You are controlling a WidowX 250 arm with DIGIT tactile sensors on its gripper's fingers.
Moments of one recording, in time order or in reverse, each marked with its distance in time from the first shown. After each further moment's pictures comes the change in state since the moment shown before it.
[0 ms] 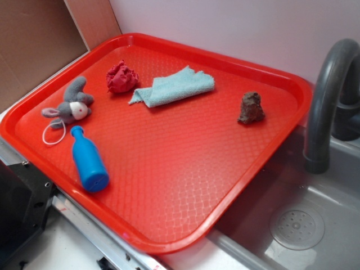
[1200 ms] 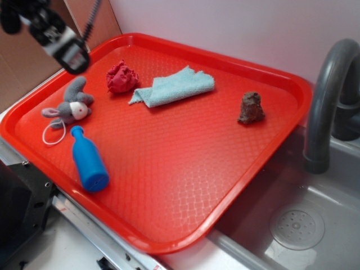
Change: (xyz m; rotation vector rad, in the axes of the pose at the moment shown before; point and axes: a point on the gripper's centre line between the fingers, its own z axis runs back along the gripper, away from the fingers) arm 0.054 -0.034 -0.086 -0.017 -0.181 -0.252
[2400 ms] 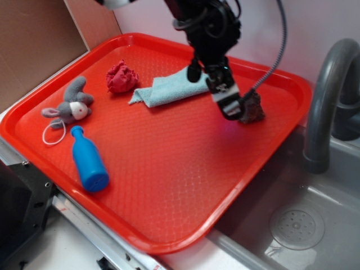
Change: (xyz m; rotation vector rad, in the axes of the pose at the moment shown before) arm 0.099 -0.044 -0.152 -0.191 0.036 -0.377
